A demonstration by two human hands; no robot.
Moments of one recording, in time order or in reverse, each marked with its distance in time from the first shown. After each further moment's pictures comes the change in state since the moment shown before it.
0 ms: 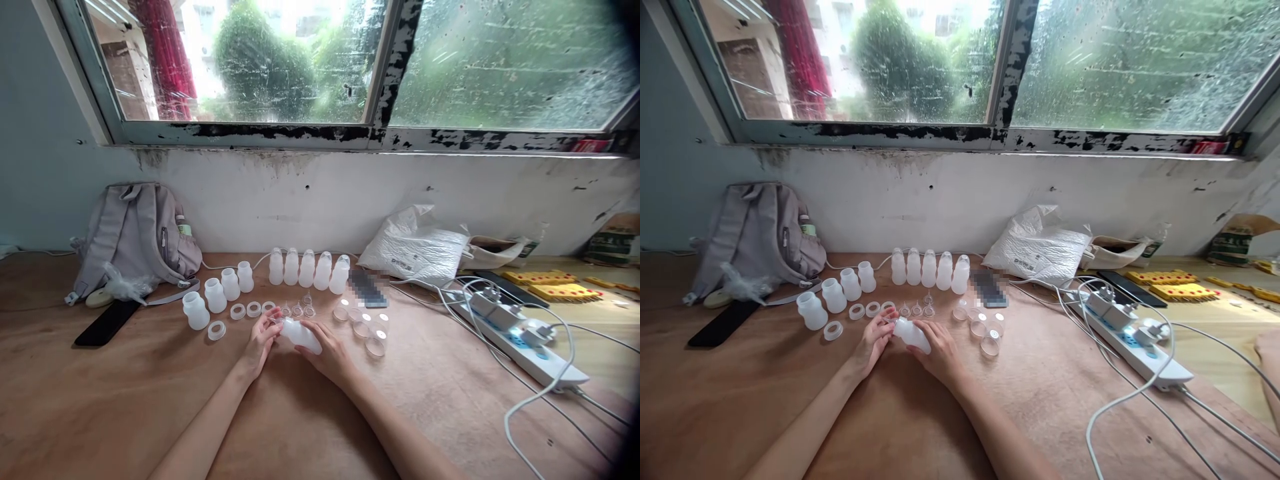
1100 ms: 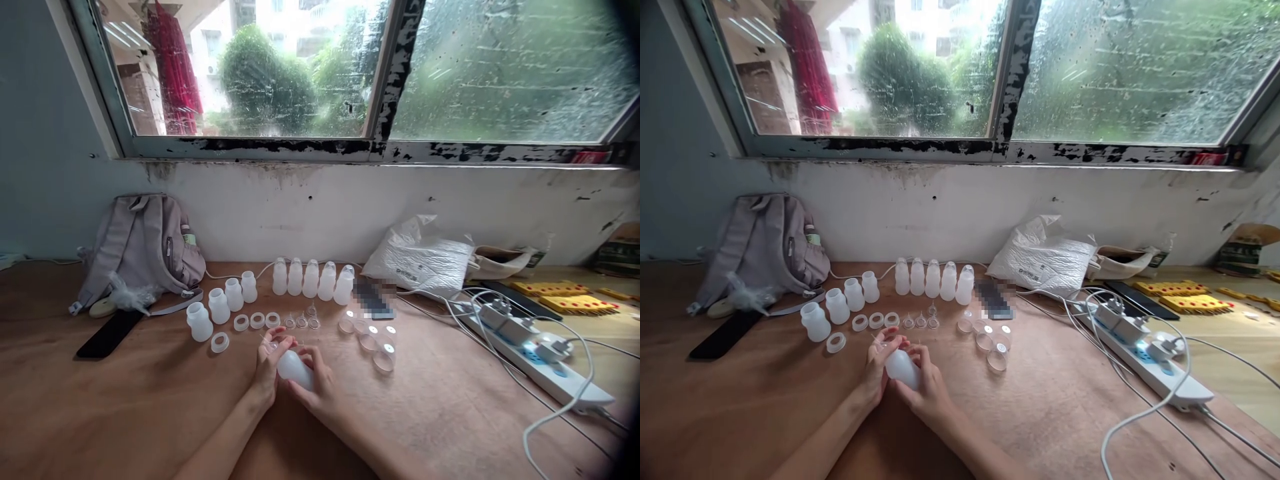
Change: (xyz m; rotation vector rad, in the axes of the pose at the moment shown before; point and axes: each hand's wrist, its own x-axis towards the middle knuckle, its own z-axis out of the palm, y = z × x) left_hand -0.020 0.003 0.025 -0.083 0.157 -0.010; right_hand -0.013 -0.041 0.020 0.397 -0.108 0.299
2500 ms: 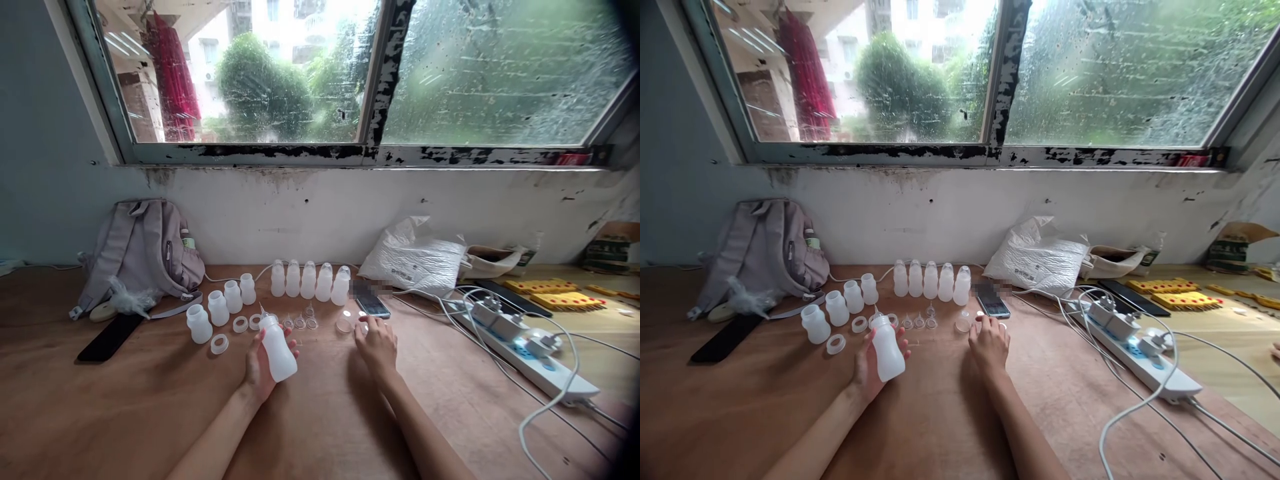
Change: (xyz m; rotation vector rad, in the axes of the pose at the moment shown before) left_hand 0.003 0.010 -0.011 -0.324 -0.183 -0.219; right_hand 0.032 0.057 -0.103 -0.944 0.608 0.259
